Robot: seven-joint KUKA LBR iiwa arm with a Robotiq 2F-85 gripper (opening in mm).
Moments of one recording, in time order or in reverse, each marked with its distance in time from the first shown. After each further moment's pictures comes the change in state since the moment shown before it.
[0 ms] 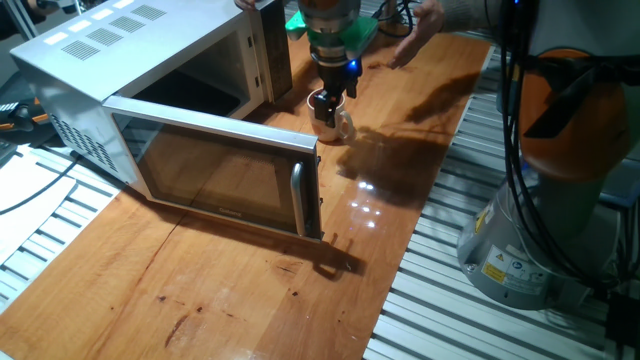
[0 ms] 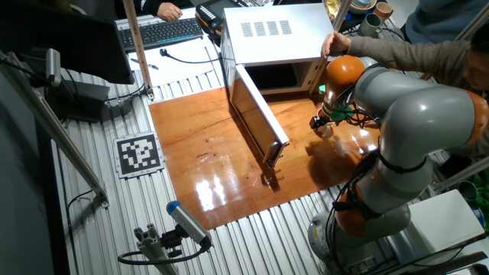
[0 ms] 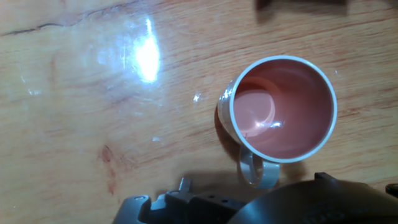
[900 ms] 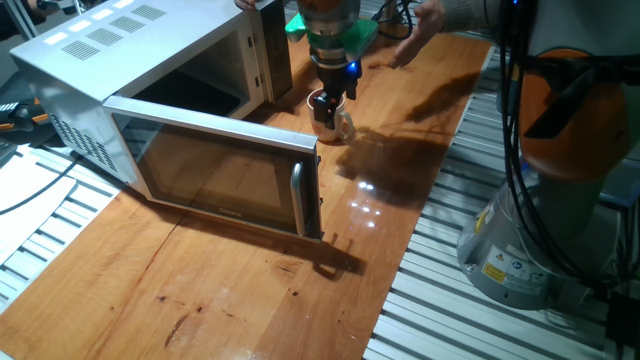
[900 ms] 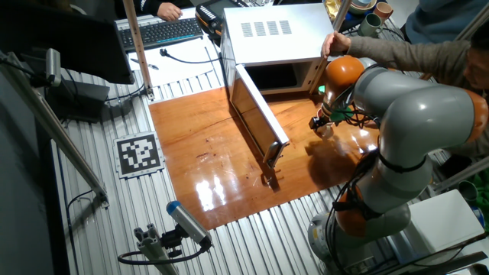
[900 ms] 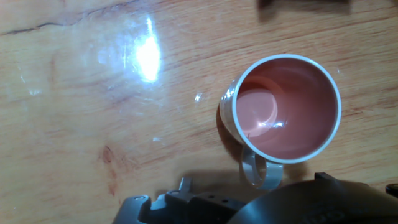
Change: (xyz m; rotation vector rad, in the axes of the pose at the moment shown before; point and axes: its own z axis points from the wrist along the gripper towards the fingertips) arm 0.000 0.002 0.004 -0.001 0.001 0.003
